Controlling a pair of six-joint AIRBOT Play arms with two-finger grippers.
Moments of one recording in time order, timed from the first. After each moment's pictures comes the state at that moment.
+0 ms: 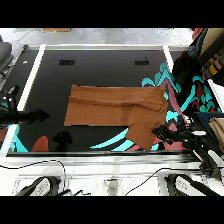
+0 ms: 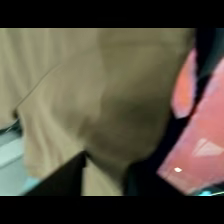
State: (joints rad) left arm 0.46 -1.06 0.84 0.99 -1.10 -0.94; right arm -0.38 -1.18 0.36 -0.53 0.88 1.03
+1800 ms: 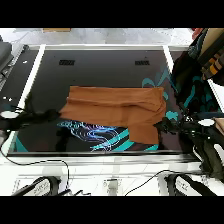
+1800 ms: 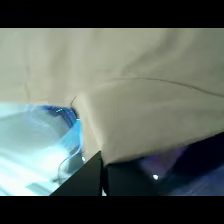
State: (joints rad) left arm 0.38 -1.15 0.76 0.69 -0.93 -0.91; right arm -0.36 -1.09 0.58 -0.62 1.15 1.01
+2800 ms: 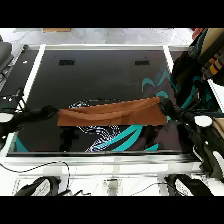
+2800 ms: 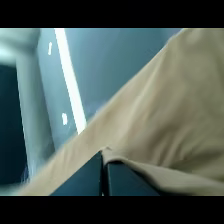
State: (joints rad) left arm 0.30 -1.08 0.72 0.67 -0.81 -1.06; right arm -0.09 -0.99 0.61 -0.56 0.45 1.40
